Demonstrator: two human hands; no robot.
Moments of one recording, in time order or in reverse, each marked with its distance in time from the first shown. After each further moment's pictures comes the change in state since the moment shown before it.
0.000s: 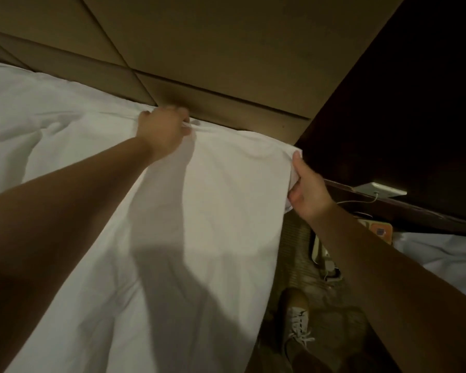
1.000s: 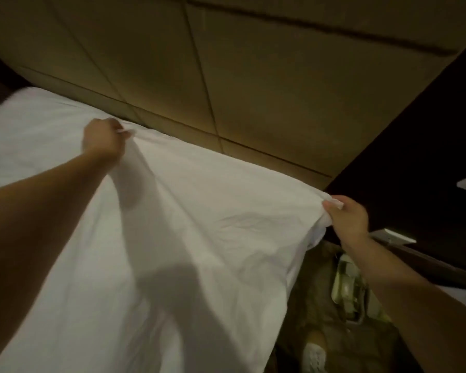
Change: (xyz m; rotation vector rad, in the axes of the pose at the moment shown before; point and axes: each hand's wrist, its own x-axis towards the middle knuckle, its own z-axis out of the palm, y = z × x) left_hand -0.108 -0.157 -0.172 -0.217 0.379 -0.577; right_hand -0.109 -0.044 0.024 -0.706 0.183 -0.485
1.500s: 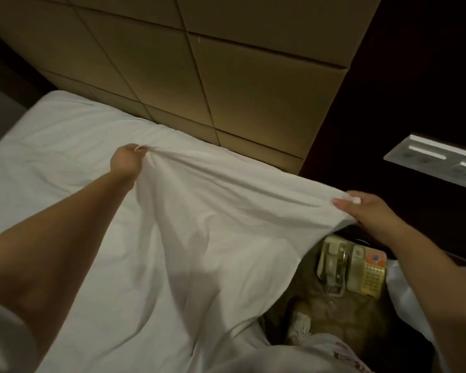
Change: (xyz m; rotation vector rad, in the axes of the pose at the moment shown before) left_hand -0.143 0.022 -0.065 -0.380 -0.187 -0.213; right_hand -0.082 -0.017 -0.149 -0.008 -0.397 0.003
